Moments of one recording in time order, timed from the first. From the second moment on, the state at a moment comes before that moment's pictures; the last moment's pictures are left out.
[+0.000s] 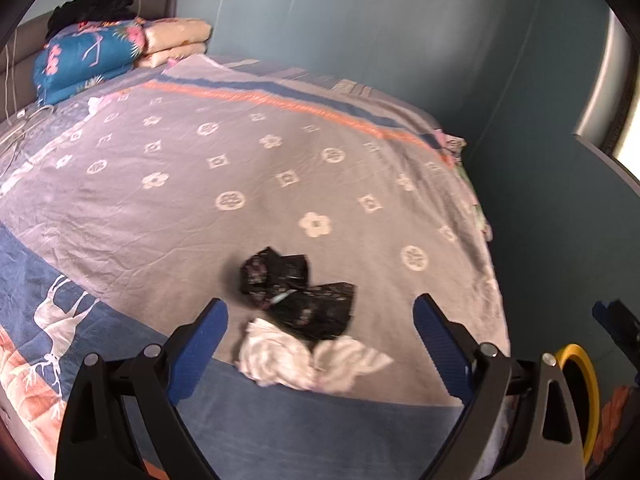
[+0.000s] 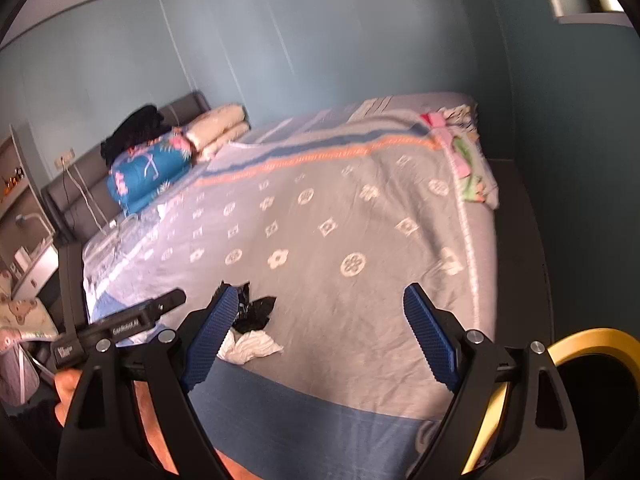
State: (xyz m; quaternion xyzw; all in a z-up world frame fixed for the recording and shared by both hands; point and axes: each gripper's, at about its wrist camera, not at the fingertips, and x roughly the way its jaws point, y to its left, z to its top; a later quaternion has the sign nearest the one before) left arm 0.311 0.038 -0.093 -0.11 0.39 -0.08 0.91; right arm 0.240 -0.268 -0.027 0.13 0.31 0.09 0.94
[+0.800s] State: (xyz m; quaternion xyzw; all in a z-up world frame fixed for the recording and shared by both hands) left arm 0.409 0.094 -0.176 -0.19 0.45 -0.06 0.87; right arm 0.352 -0.123 -0.175 0.06 0.47 0.14 0.87
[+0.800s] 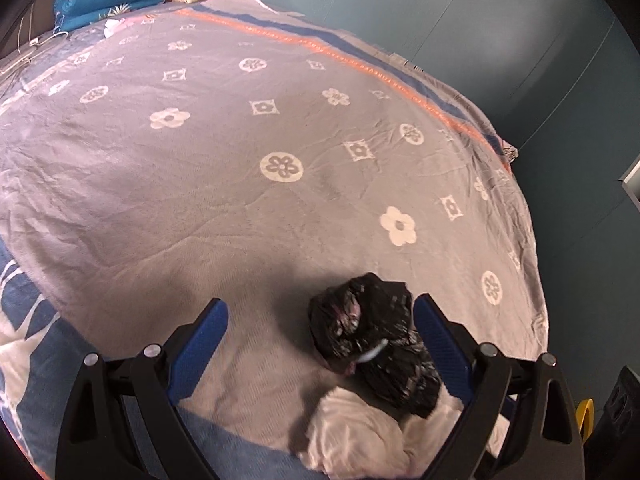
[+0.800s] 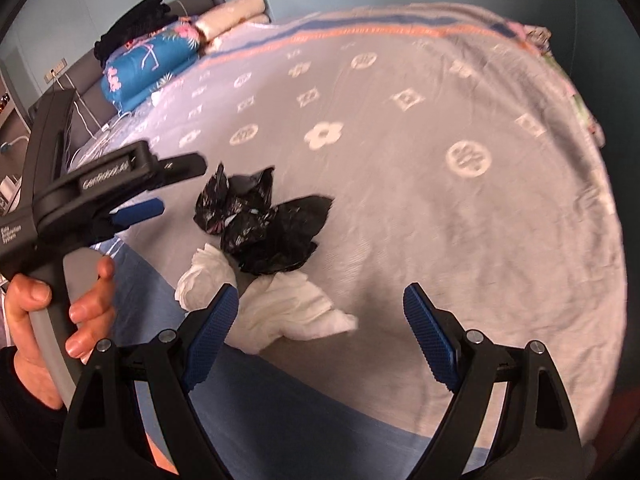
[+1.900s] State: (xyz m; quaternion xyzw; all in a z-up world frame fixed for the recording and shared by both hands) left arm 0.420 0.080 -0.175 -0.18 0.45 -0.11 0.87; right arm 0.350 -0.098 -0.178 0.05 0.48 0.16 0.86
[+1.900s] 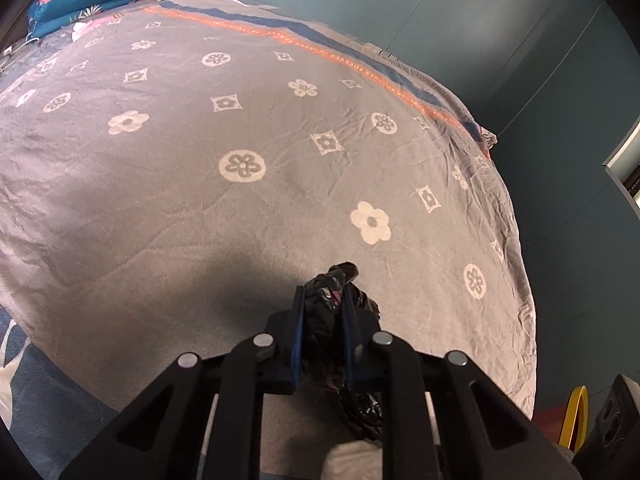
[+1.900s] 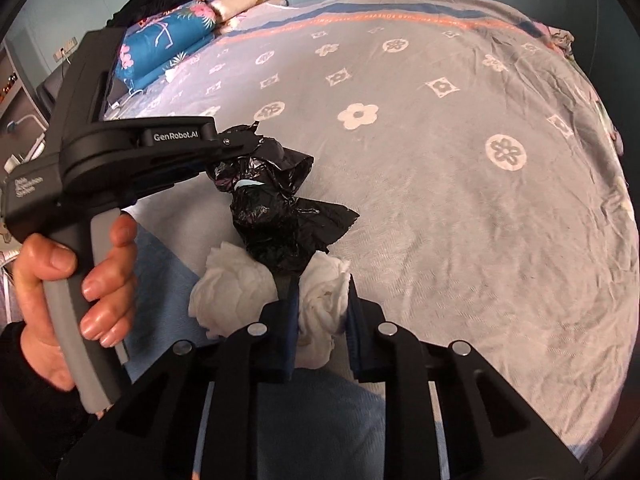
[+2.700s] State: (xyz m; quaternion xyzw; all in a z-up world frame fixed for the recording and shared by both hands) left arm 0.303 0.083 -0.081 -0.14 0.38 -0.12 0.91; right arm 0.262 -0.168 -0.103 0.05 0.44 0.13 0.89
